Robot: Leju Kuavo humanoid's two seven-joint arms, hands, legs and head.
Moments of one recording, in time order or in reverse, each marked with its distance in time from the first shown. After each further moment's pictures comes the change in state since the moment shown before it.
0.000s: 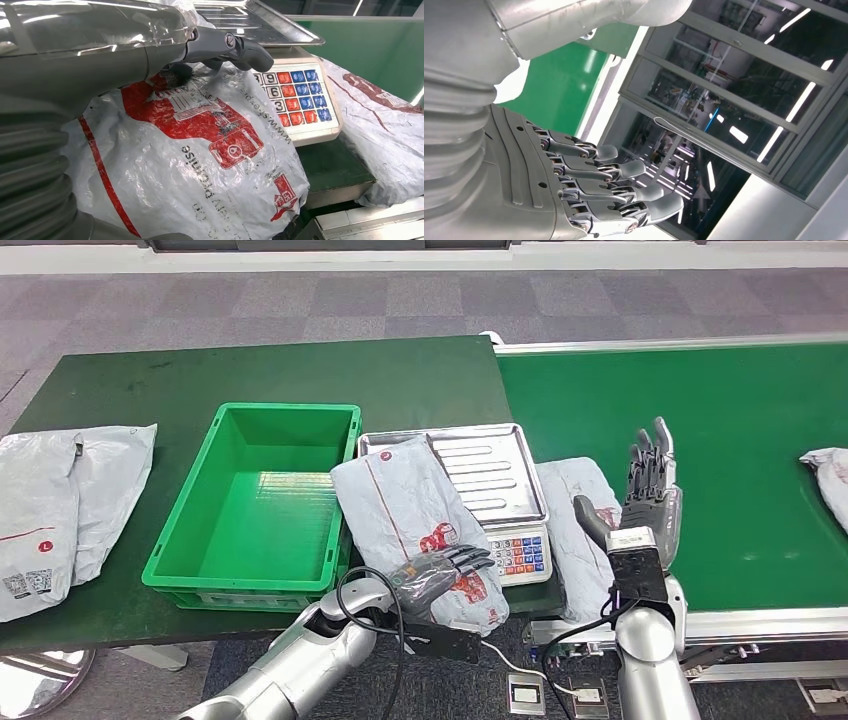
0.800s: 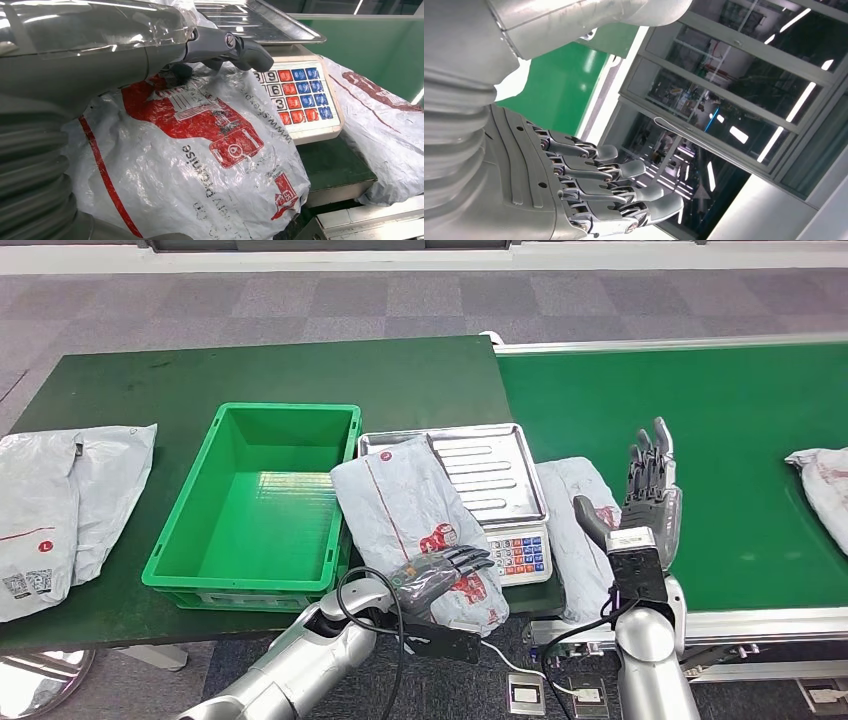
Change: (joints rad) left arm -0.001 0.000 0.000 0.005 0.000 0.000 0.000; right arm 0.001 0.000 0.000 0.000 0.000 0.000 0.000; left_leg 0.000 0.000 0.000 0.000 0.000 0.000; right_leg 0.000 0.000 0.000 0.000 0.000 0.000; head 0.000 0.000
